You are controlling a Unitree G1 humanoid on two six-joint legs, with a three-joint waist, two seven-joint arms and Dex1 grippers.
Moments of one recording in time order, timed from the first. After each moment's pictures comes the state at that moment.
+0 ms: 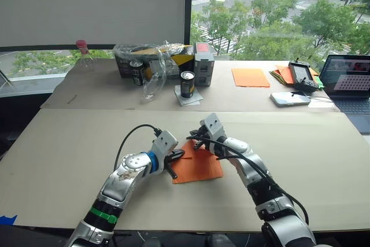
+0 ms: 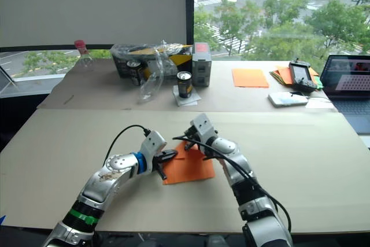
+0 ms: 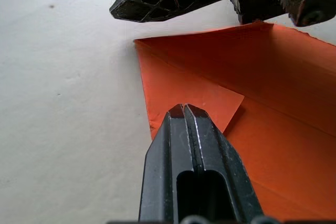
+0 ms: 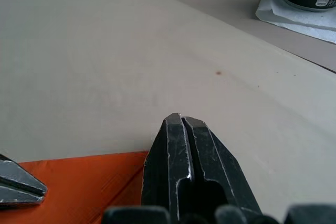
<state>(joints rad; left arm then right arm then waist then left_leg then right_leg) -0.37 0.36 -0.25 -0.06 -0.13 0.56 -0.63 -0.60 -0.18 0.18 0.30 0.05 0.32 0.54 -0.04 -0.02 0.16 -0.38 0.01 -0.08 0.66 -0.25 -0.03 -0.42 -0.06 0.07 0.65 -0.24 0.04</state>
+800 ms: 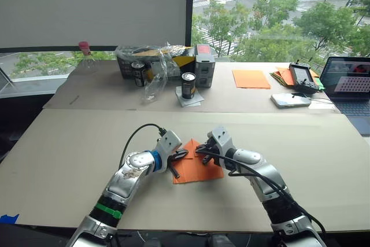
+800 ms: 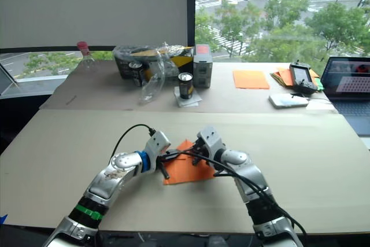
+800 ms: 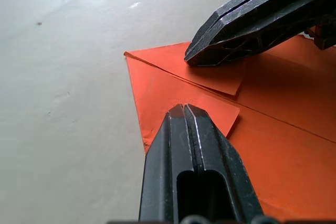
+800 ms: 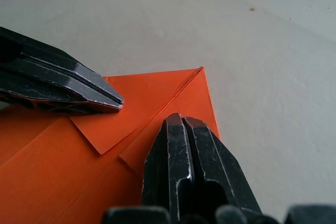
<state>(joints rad) -0.43 0.34 -0.28 0.07 -0.10 0.44 -0.67 -0.44 -0.28 0.20 0.01 0.08 0.62 0.60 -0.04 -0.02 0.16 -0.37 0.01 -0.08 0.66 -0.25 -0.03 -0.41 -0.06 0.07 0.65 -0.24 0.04</state>
